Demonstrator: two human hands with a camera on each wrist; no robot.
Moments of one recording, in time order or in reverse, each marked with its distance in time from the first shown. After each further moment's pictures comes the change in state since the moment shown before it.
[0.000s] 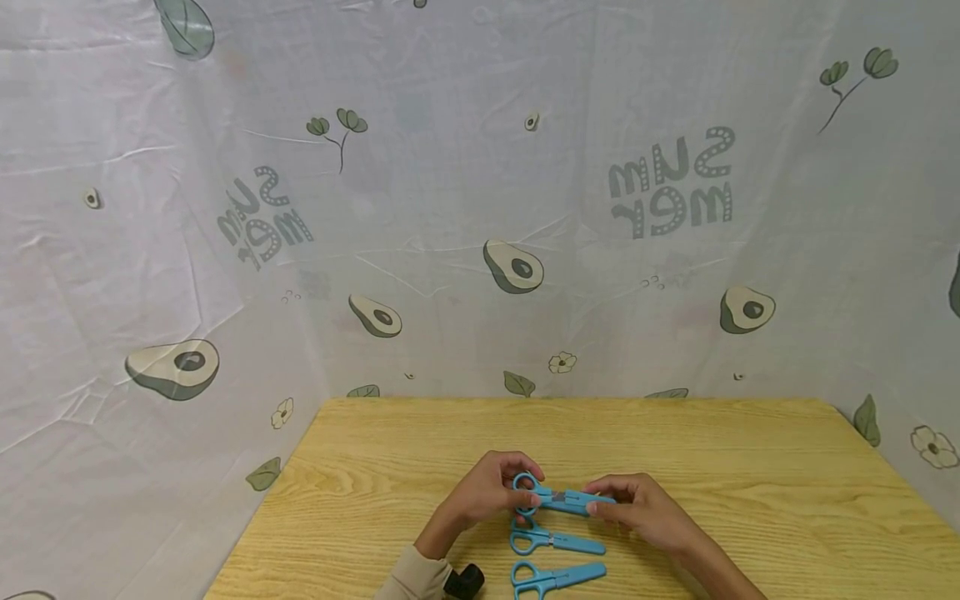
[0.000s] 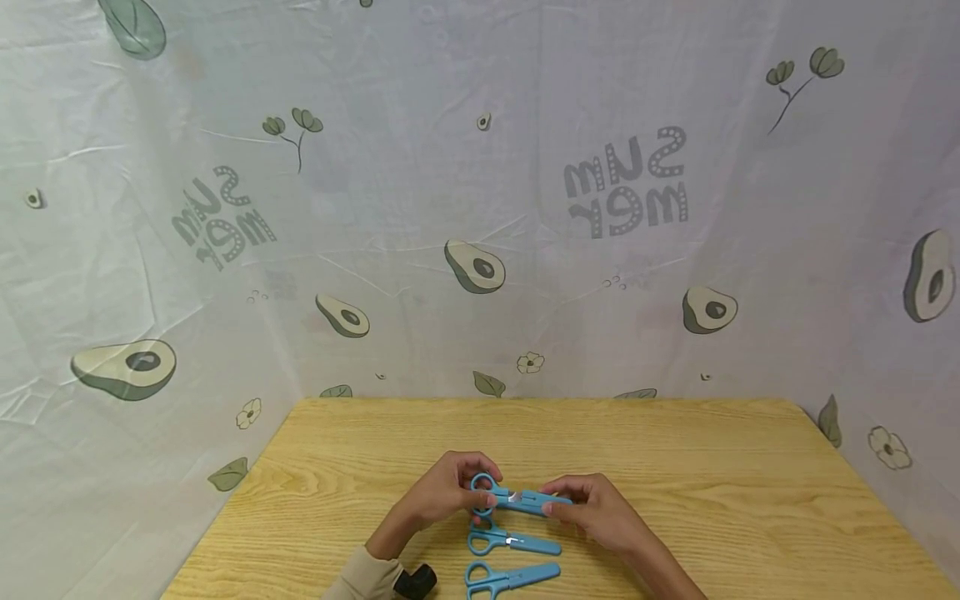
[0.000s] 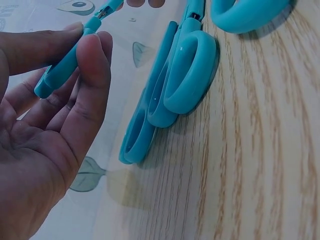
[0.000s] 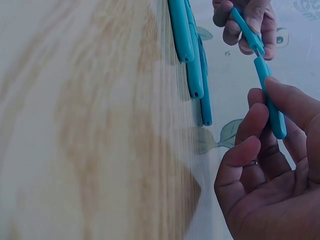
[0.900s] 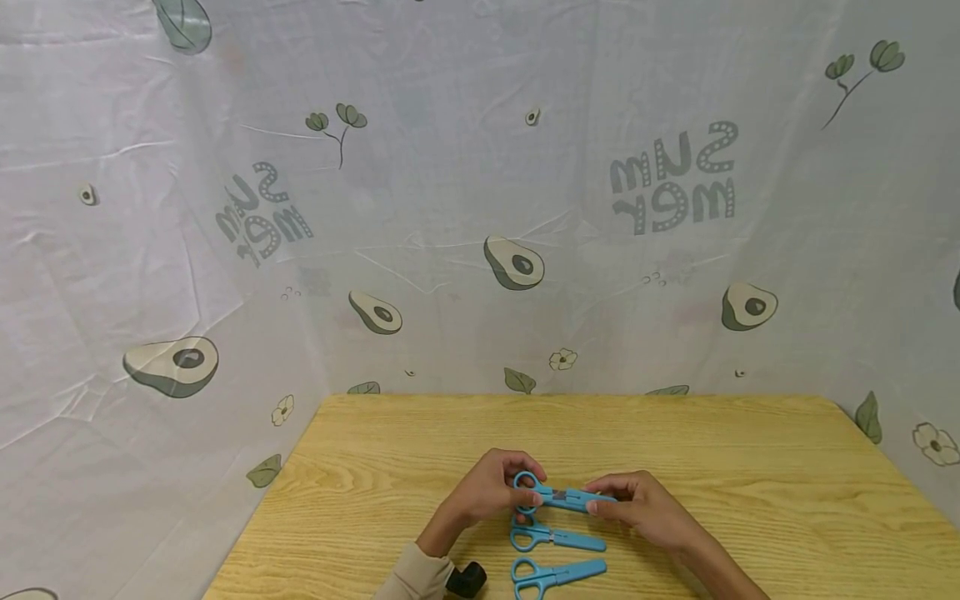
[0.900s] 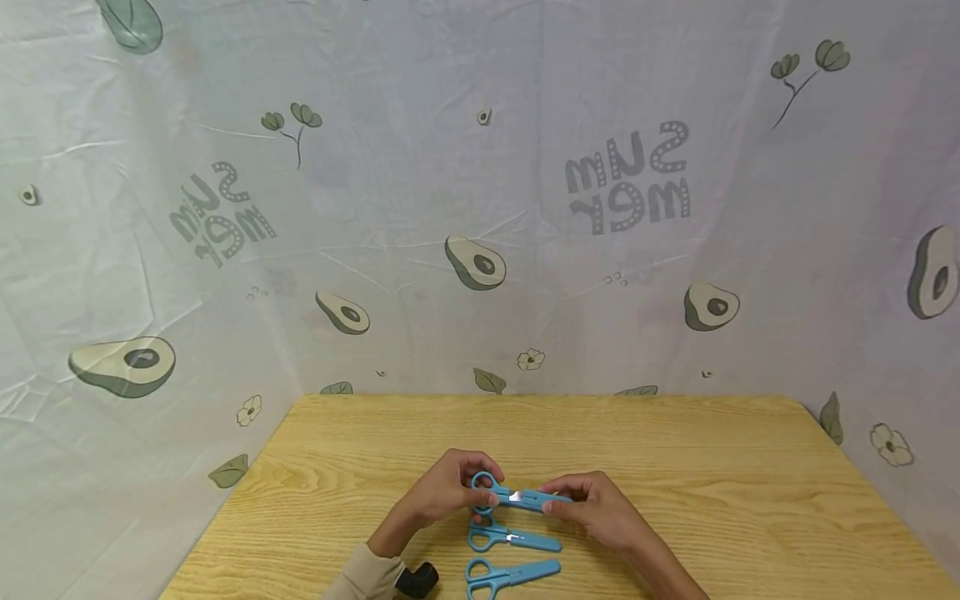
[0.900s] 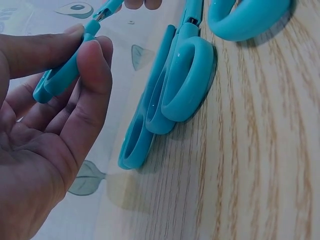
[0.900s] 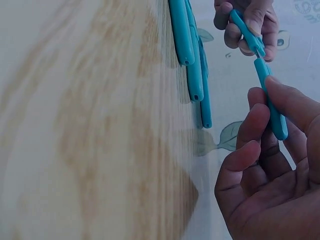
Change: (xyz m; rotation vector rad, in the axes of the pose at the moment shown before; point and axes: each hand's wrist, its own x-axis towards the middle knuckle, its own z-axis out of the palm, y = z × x) left_hand 0.001 0.001 0.003 0.036 0.027 0.015; right_hand 0.000 0.001 0.001 -0.020 -0.001 -0.008
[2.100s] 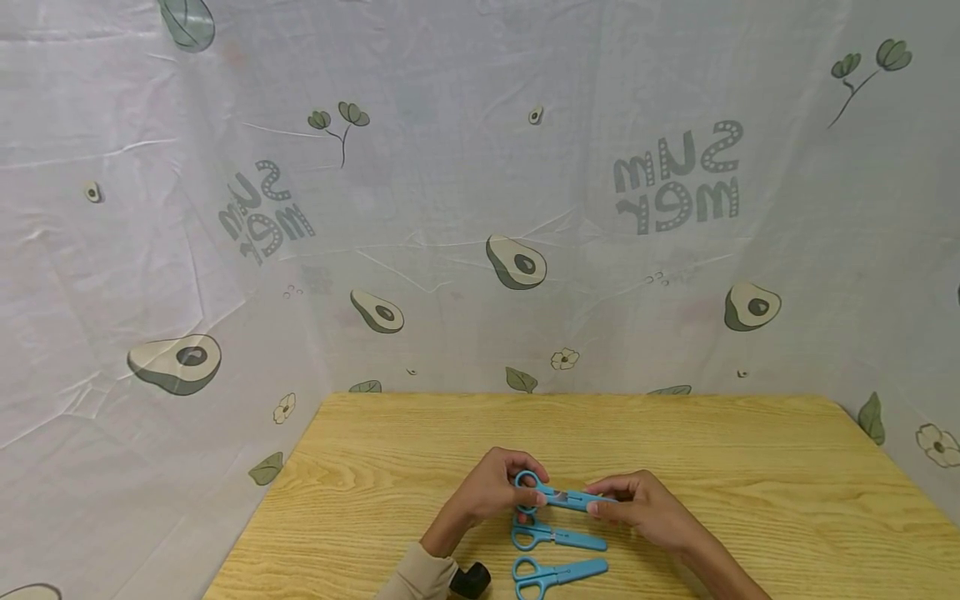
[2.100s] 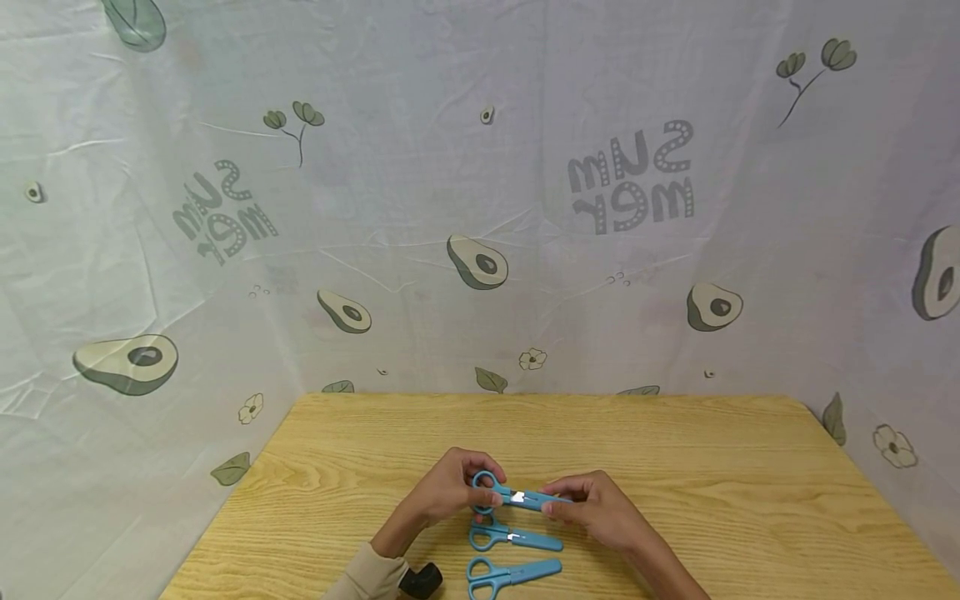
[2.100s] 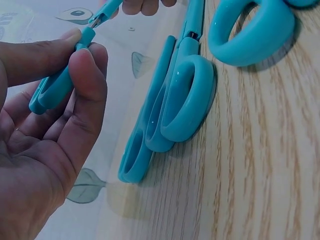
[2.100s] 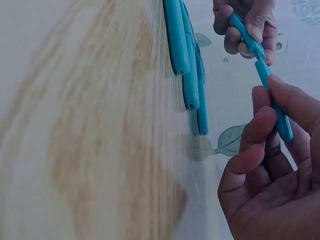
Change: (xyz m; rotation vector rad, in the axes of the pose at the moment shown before) left_hand -0.002 0.006 0.005 -0.023 0.037 -0.023; right_hand 0.000 -0.003 0.002 0.034 -0.008 0.013
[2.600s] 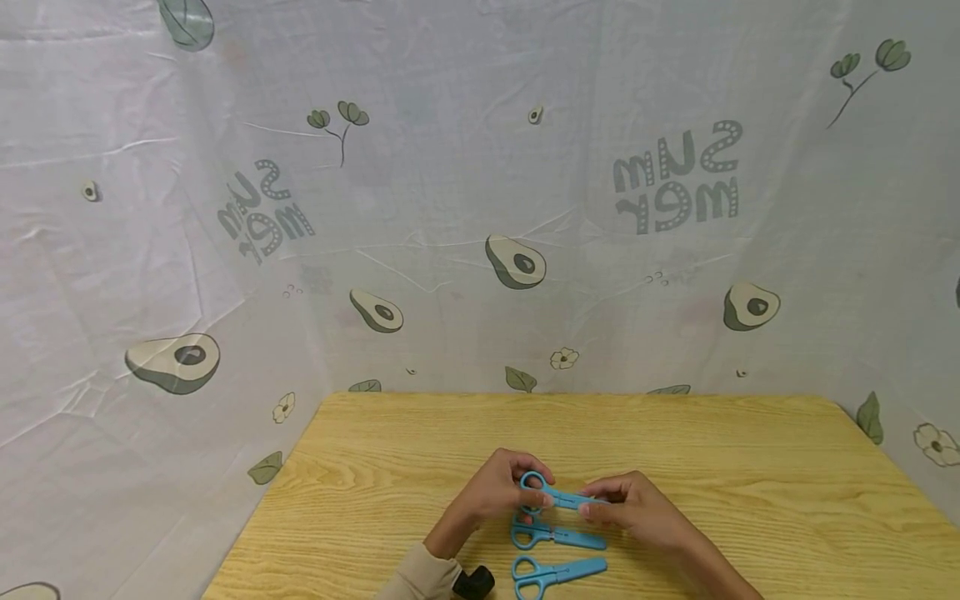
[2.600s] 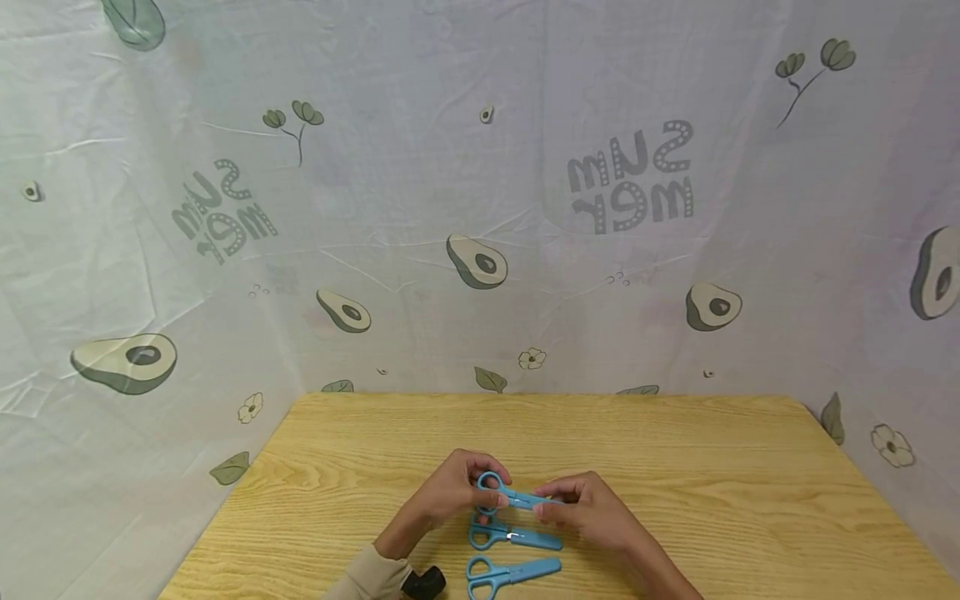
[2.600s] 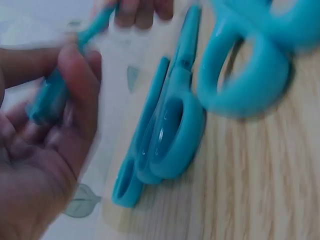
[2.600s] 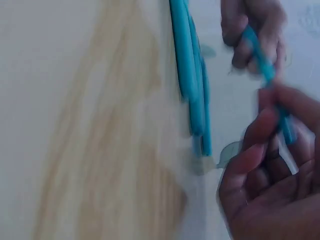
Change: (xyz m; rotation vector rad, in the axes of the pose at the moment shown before) left_hand 0.000 0.002 0.006 -0.005 -0.003 -0.013; right_hand 0.002 -0.001 0.005 0.033 -0.046 -0.022
